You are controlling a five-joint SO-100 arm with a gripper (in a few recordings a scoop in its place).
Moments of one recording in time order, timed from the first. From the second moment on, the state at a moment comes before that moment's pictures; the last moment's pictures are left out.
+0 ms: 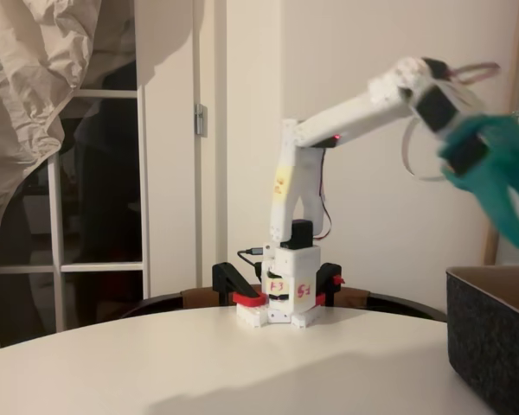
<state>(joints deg) -29.4 88.6 64.7 74.5 -9.1</state>
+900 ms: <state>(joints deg) 16.5 103.2 64.6 86.7 46.2</state>
